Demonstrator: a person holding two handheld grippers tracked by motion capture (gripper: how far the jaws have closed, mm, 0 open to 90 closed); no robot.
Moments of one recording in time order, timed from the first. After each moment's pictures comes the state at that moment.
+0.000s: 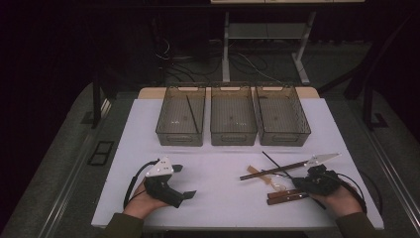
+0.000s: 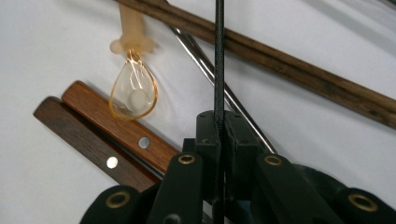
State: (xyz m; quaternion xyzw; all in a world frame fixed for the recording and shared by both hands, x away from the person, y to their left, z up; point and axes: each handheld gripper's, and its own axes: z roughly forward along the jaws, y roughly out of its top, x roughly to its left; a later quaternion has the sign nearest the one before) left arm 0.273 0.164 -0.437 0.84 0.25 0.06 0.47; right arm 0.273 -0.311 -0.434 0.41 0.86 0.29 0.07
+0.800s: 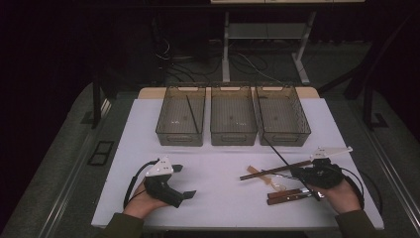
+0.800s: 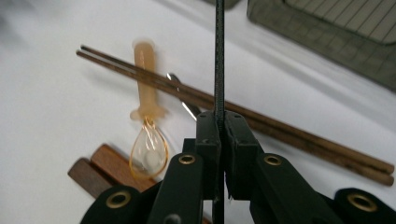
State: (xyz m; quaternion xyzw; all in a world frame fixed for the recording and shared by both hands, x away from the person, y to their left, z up) left arm 0.274 0.164 -0.437 0.84 0.25 0.06 0.48; right arm 0.279 -0.313 -0.415 0.42 0.82 0.37 0.09
